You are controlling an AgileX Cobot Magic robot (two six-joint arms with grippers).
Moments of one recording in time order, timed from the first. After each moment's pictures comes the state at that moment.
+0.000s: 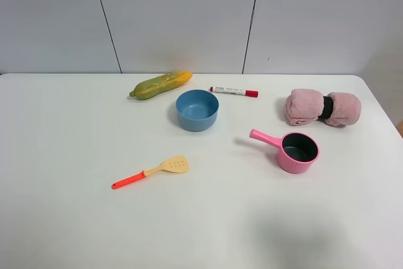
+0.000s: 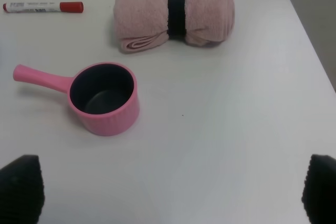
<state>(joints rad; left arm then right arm) 0.04 -0.01 -0.51 -0.03 1.06 0.05 -0.03 0.00 -0.50 -0.02 1.07 0.07</state>
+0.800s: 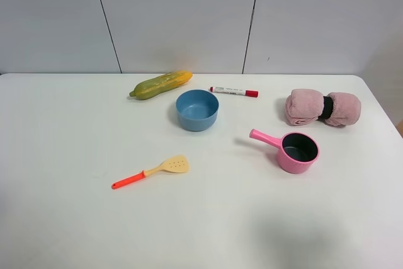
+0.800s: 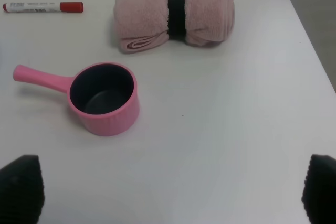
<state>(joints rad) 0.04 0.53 -0.68 -0.19 1.05 0.31 -0.03 0.00 -0.50 -0.02 1.07 0.07</state>
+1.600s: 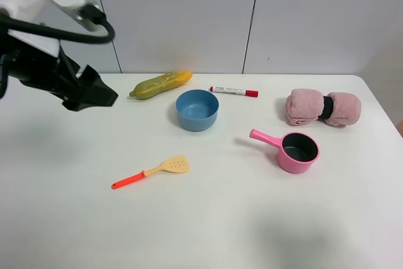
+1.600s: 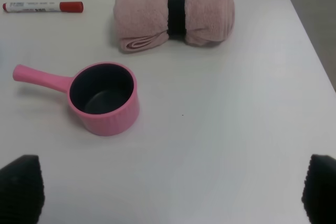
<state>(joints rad) -0.42 1.25 -1.06 -0.20 0.82 0.42 -0.03 0.00 -0.50 -0.02 1.07 0.07</state>
